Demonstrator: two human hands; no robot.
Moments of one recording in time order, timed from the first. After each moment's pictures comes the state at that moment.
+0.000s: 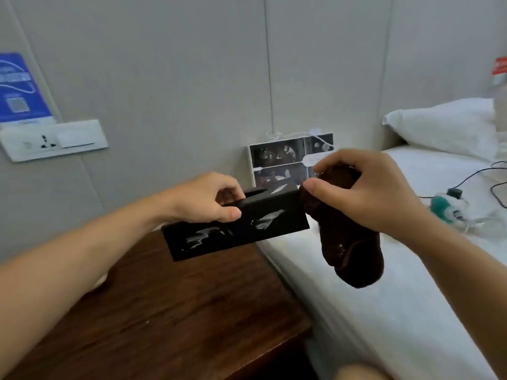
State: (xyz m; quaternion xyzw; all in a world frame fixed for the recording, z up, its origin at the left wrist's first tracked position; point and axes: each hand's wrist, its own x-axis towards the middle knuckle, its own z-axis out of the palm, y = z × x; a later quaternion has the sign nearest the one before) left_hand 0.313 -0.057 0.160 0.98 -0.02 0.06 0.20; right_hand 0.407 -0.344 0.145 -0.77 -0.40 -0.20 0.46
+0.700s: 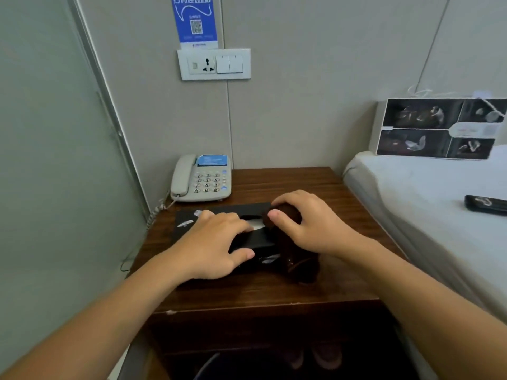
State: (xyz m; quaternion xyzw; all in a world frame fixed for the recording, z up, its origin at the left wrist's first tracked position) left_hand 0.066 -0.012 0.018 0.97 0.23 0.06 0.04; right_hand 0.276 -0.122 0.009 -0.72 -0.63 0.03 0.29
